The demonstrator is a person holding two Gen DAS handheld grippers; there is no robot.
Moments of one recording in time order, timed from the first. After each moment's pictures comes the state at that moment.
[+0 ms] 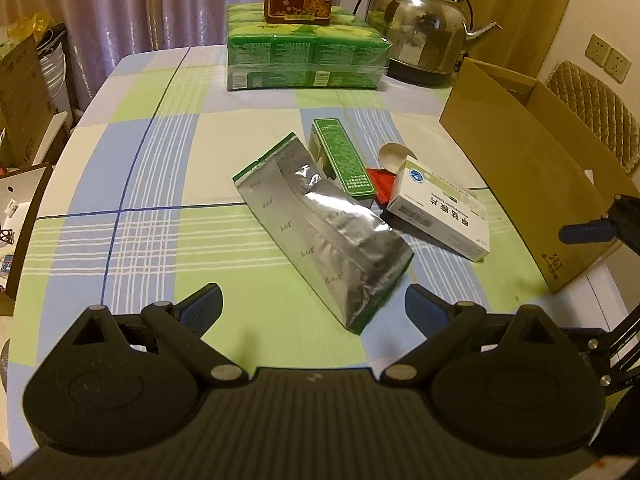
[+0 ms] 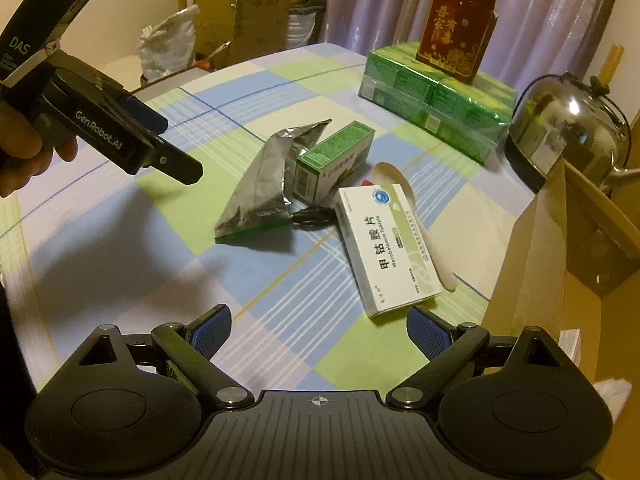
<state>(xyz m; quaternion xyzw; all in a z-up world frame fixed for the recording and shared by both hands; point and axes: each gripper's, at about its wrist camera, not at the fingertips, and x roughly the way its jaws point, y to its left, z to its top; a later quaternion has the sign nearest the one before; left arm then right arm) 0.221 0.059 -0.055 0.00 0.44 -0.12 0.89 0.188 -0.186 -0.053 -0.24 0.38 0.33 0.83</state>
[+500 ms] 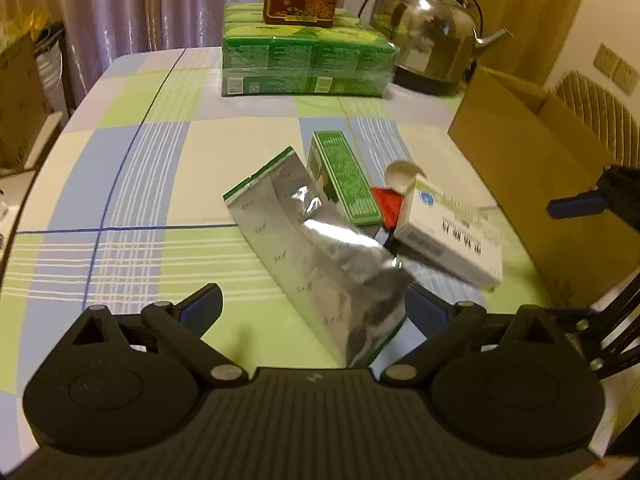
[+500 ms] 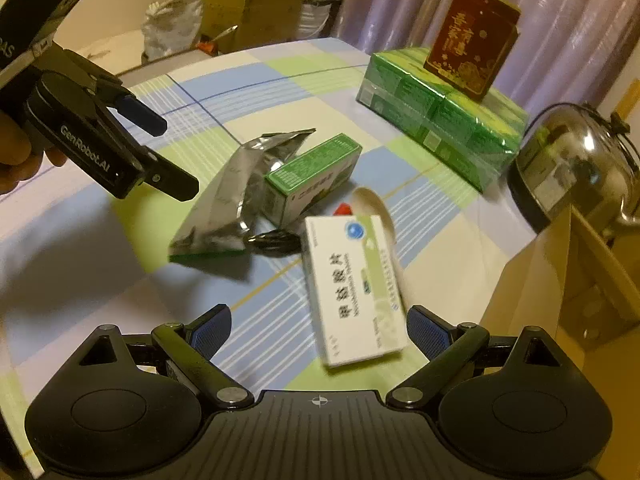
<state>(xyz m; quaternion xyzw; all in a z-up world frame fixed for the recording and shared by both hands) 0.256 0.053 -0.067 -0.03 0.44 -0.13 0.89 0.242 -0.167 -0.054 -0.29 0.38 0.34 0.81</state>
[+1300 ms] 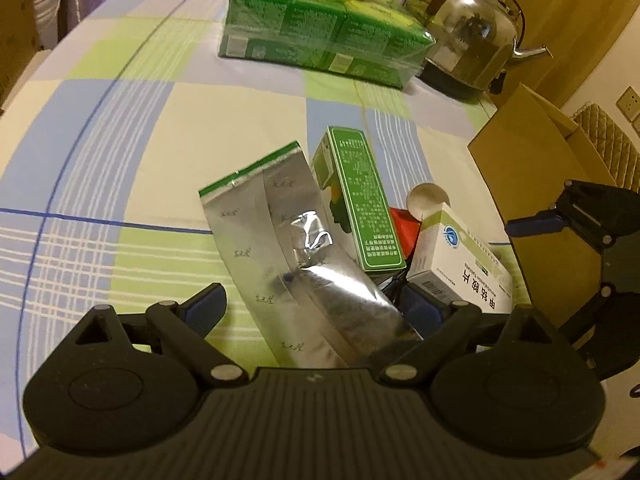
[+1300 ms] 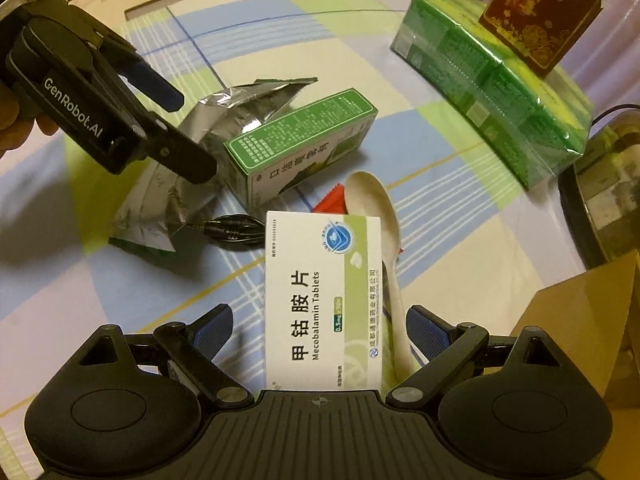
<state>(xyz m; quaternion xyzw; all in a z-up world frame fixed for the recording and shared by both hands) 0.322 0.052 -0.100 -0.10 0.49 -0.13 0.86 0.326 -0.139 -0.093 -0.36 0.44 0.37 0.73</state>
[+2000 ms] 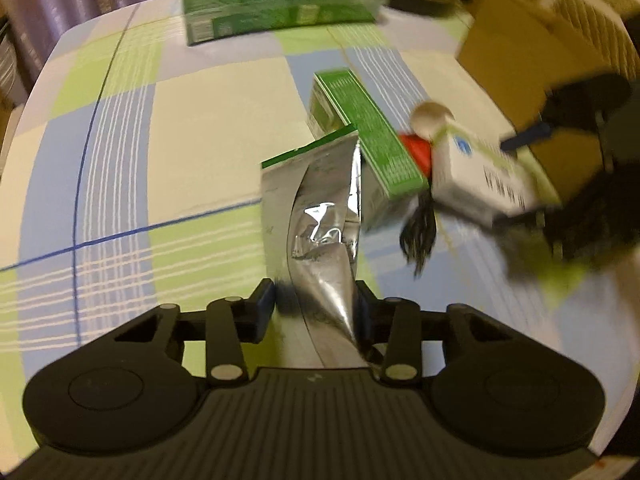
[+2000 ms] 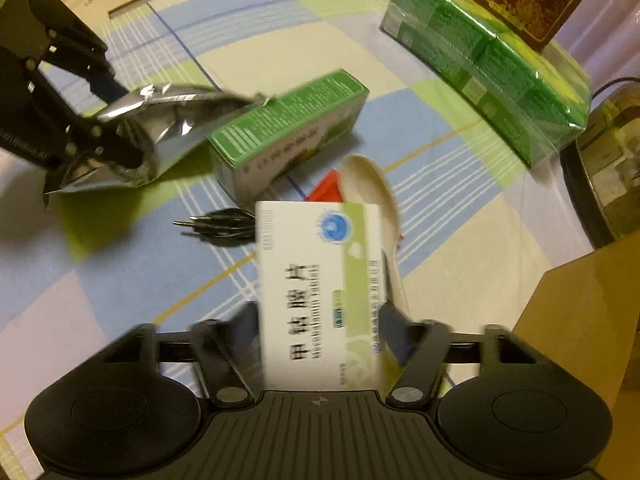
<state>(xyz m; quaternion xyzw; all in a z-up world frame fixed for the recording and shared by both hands) 0.305 0.052 -0.097 0.07 0.53 -0.17 0.83 0.330 -0.139 -0.098 -0.34 0.47 0.35 0.73</state>
